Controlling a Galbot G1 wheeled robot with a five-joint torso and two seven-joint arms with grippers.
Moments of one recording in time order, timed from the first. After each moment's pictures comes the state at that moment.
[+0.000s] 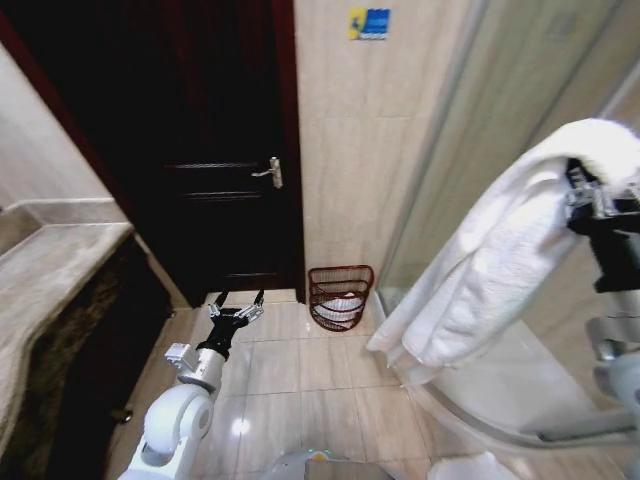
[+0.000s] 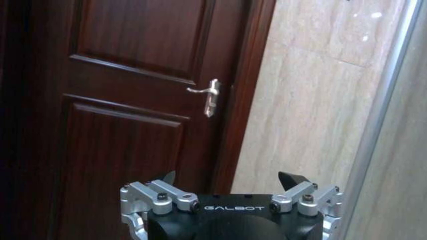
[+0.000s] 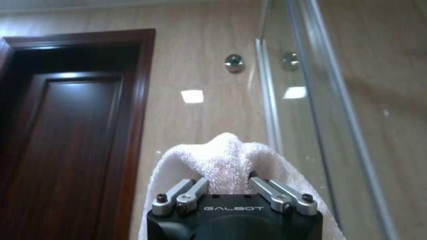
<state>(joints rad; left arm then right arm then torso) 1.59 -1.36 -0.63 -2.28 -0.44 0.17 0.04 -1.28 0.98 1.10 2.50 0.91 -0.22 0.09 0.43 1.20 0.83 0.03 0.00</state>
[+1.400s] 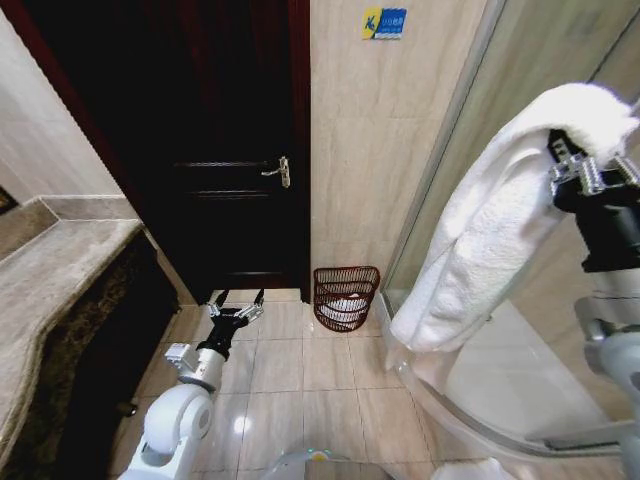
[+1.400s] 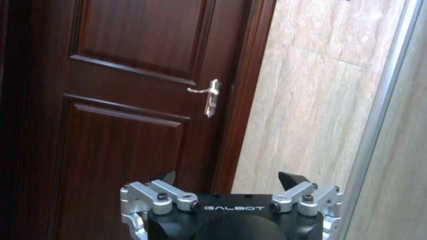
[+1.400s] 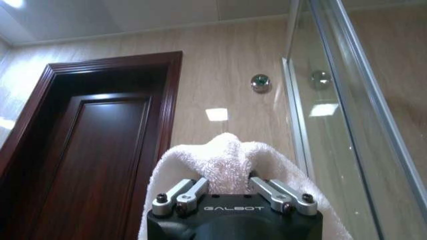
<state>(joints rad) 1.59 -1.36 -0.63 -2.28 -0.44 0.17 0.04 -1.17 0.89 1.06 2.50 0.96 -0.21 0.10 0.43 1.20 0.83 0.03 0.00</state>
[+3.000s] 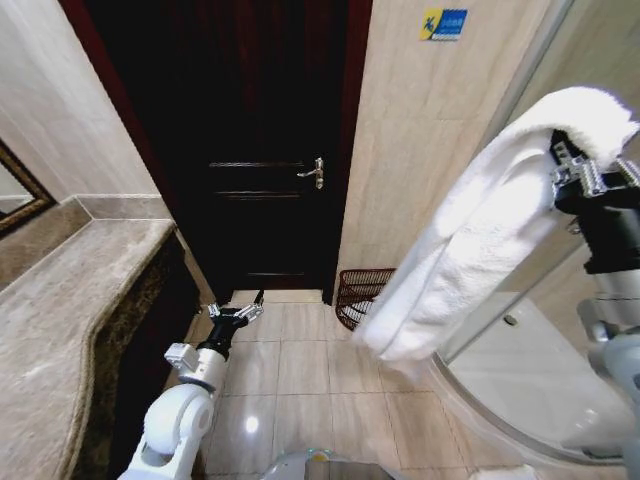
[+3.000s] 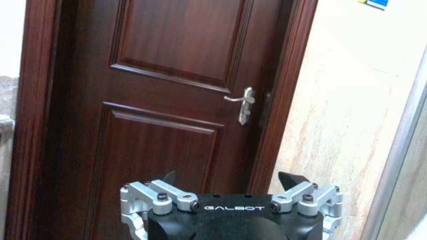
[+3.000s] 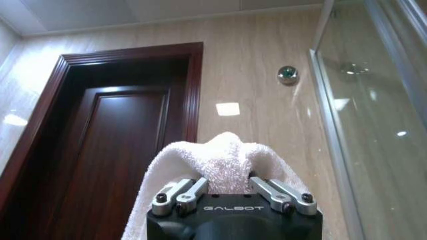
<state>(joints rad) 1.59 -1.36 -0.63 -2.28 -0.44 0.17 0.04 -1.19 0.90 1.06 2.50 0.95 -0.22 0.10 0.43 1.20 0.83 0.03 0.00</state>
